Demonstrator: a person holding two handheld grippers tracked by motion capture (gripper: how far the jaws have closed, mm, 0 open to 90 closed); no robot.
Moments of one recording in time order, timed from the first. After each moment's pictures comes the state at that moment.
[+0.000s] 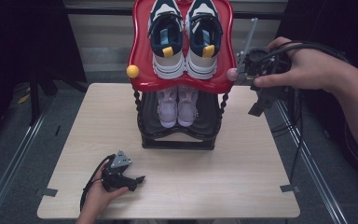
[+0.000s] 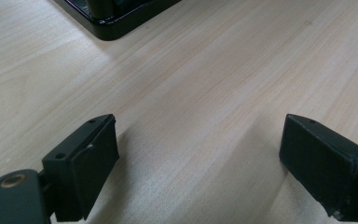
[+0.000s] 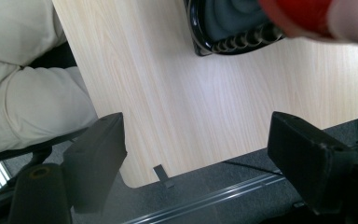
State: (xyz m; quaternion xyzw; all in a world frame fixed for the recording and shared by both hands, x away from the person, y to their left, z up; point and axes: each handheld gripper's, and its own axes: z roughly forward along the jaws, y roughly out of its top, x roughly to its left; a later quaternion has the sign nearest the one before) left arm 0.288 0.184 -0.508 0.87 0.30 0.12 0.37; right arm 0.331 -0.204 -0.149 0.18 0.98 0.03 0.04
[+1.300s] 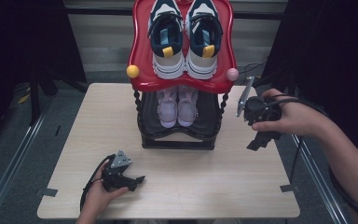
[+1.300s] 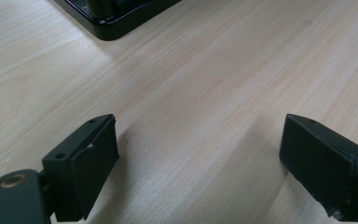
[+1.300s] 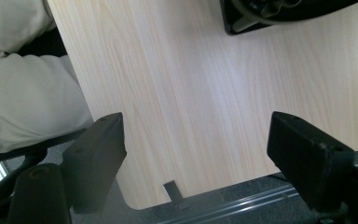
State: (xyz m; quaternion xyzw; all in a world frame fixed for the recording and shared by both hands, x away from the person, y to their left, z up) left arm 0.288 0.185 -0.508 0.87 0.30 0.12 0.37; right arm 0.312 -0.229 -0.261 0.18 0.98 0.03 0.02
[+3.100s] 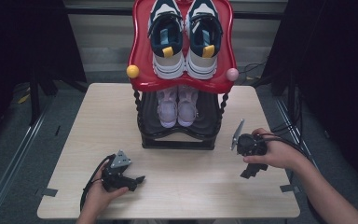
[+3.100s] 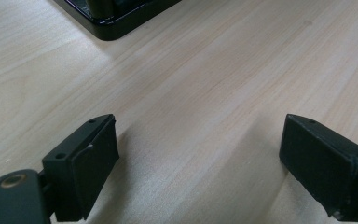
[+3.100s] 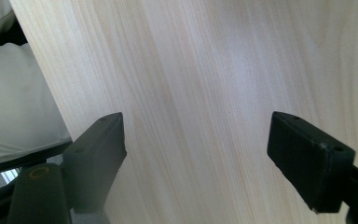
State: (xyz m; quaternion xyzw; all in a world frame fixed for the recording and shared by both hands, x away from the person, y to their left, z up) left arm 0.288 0.184 -0.509 0.87 0.30 0.12 0.38; right arm 0.301 -0.245 -0.392 0.19 0.98 0.04 -0.03
